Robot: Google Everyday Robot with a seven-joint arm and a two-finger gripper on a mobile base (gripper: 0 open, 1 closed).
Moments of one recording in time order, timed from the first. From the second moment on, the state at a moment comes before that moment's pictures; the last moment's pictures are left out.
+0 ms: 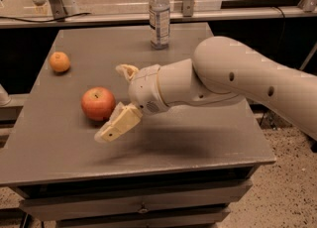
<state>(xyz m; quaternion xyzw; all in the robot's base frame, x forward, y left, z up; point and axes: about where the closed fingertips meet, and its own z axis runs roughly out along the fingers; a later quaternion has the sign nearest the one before) 0.473 0.109 0.876 -0.59 0.61 0.31 0.44</state>
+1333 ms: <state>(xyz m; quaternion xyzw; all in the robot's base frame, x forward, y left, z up) 0.511 0.155 0.844 -0.56 0.59 0.34 0.47</state>
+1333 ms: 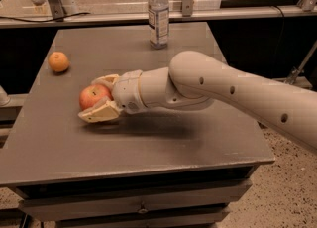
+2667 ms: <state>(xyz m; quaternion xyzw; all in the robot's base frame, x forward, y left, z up) 0.575 0.053 0.906 -0.49 0.61 0.27 0.55</state>
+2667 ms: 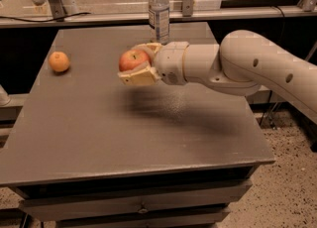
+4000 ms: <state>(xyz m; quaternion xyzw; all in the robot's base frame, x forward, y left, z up) 0.689 0.011 0.891 -0.48 0.62 0.20 0.59</state>
